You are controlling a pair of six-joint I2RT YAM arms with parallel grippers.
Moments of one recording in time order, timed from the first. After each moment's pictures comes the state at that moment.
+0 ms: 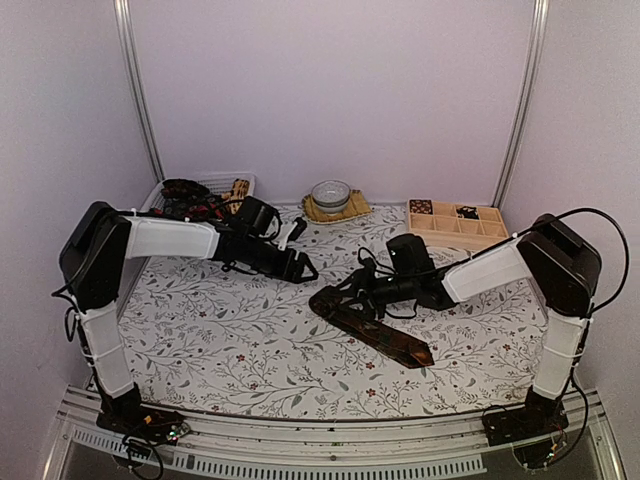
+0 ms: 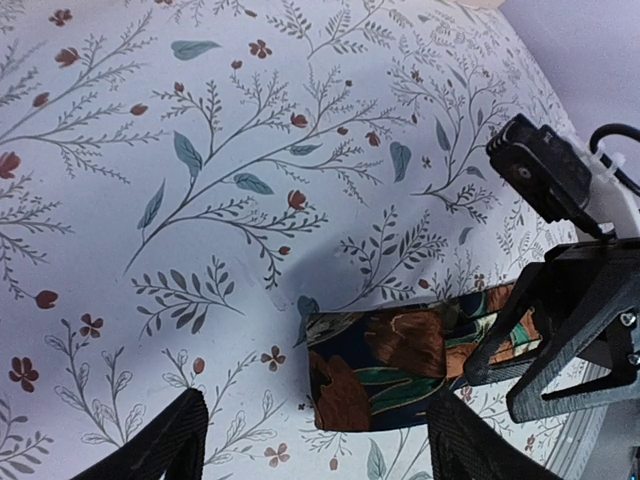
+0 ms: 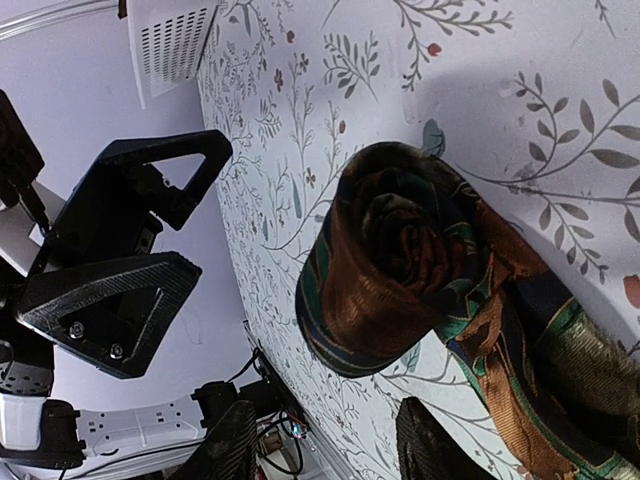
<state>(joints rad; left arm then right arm) -0.61 1.90 1.26 -0.19 0.39 -0.24 0.74 1.89 0.95 0.40 -0.55 1.30</state>
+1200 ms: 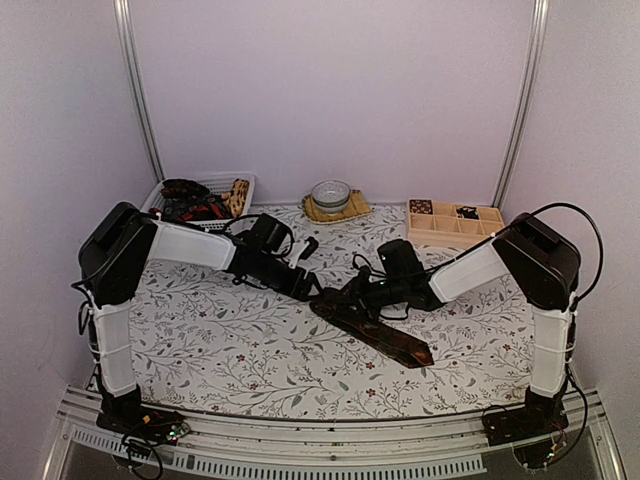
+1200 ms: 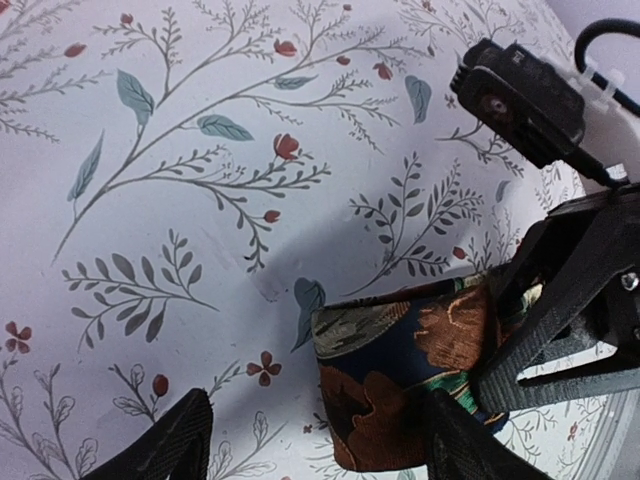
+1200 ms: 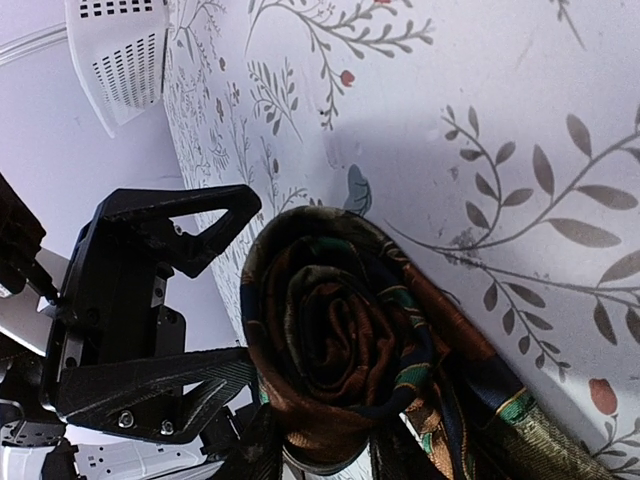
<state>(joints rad) -0.66 2.02 1.26 -0.15 0.38 -0.18 0.73 2.03 1.02 0.40 -0.53 1.36</state>
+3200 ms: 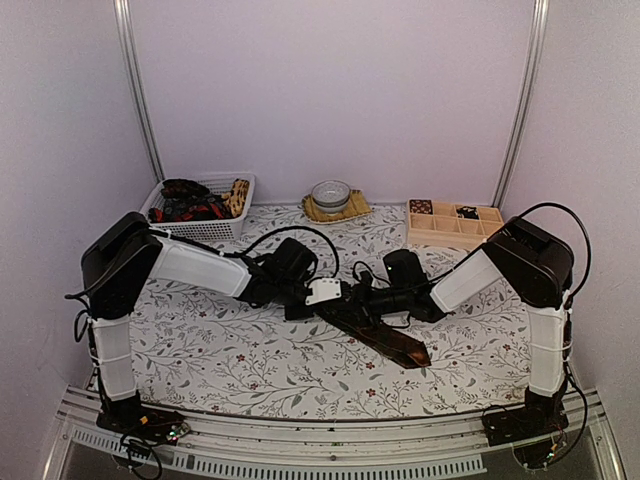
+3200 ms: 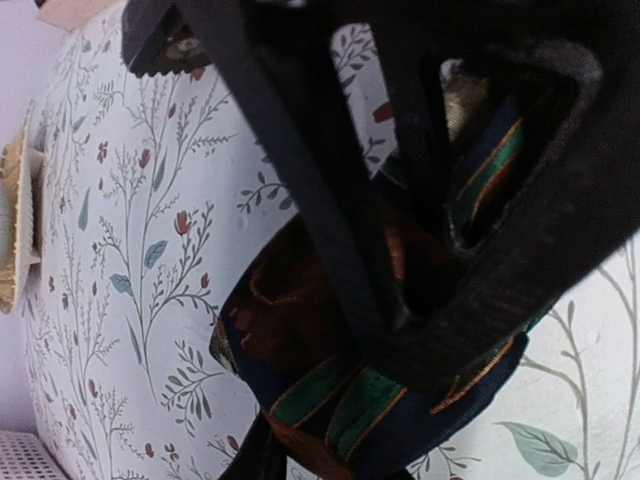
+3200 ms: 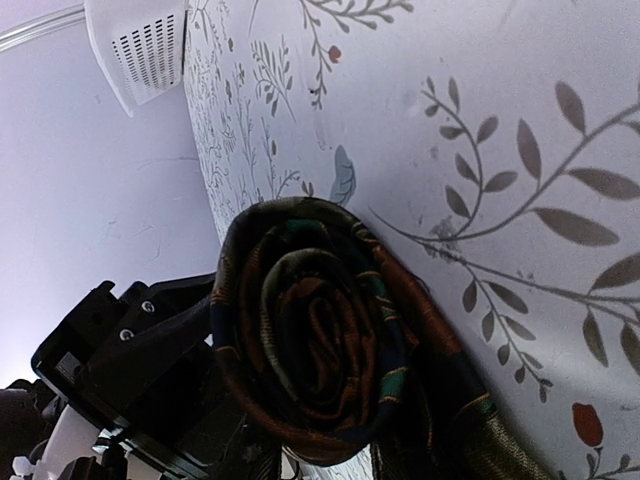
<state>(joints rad) -0.86 1.99 1.17 -0.06 -0.06 0.74 0.73 2.08 0.94 0.60 -0.58 1.36</state>
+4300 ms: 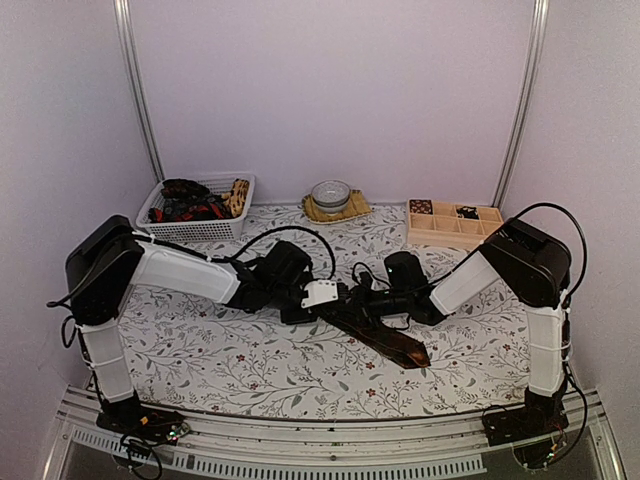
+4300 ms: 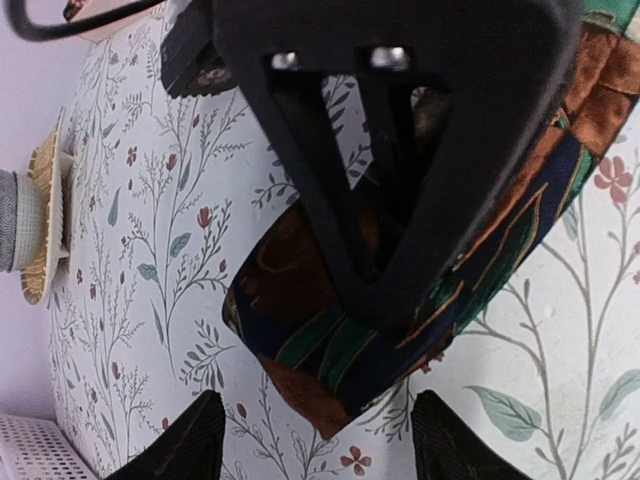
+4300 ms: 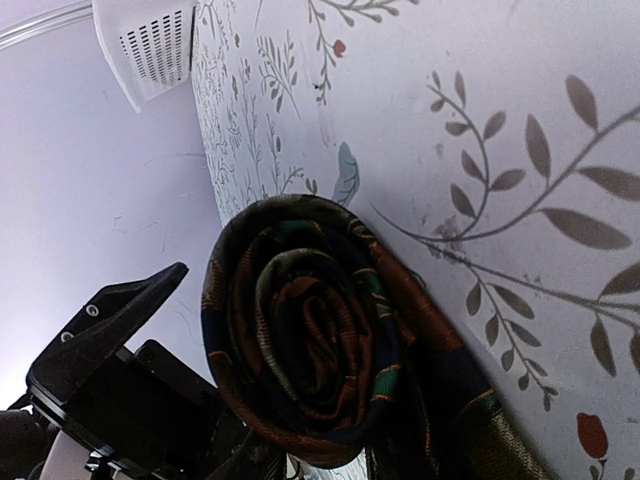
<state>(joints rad) -0.89 1.89 1.08 -0.02 -0.11 0.73 0.73 2.09 0.93 0.66 -0.58 1.37</state>
